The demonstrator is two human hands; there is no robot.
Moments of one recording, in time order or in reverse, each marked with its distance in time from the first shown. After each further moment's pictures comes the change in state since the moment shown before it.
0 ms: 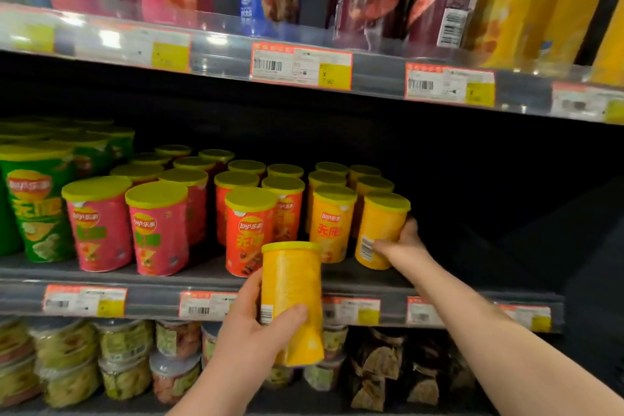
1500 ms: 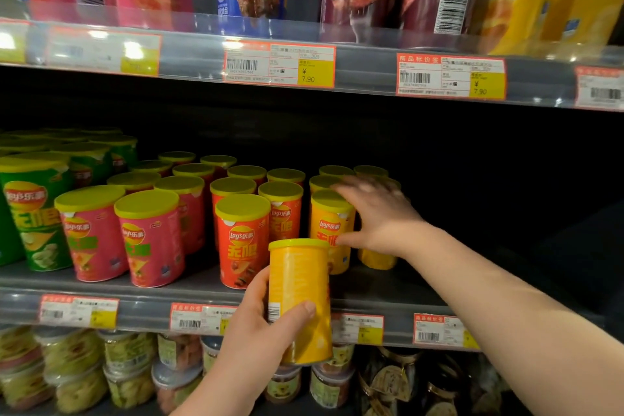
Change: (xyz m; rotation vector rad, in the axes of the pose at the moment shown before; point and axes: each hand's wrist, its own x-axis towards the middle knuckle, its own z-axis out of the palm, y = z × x) left_hand 0.017 0.003 0.025 0.091 0.069 0.012; right_hand 0.014 -0.067 -0.001 -0.942 -0.169 -0.722
